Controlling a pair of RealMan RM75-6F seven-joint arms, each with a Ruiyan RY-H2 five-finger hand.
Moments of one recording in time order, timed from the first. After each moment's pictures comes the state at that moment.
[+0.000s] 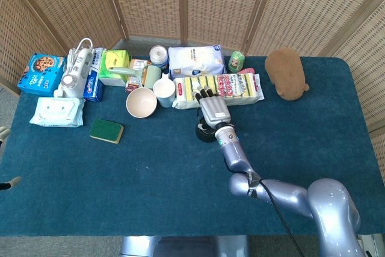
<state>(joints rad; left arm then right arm) -0.10 -0.91 -0.04 -1.69 1.41 1.35 -0.24 1.12 -1.76 0.31 -1.17 -0.64 0.90 -0.50</state>
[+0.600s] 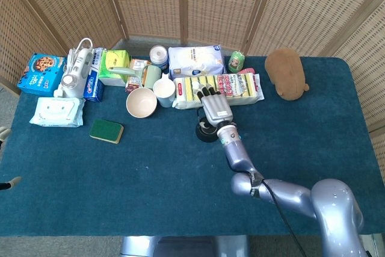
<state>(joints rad) -0.10 -0.92 -0.04 -1.69 1.39 1.34 -0.23 1.10 -1.76 0.32 -1.15 -0.66 0.89 -0.51</state>
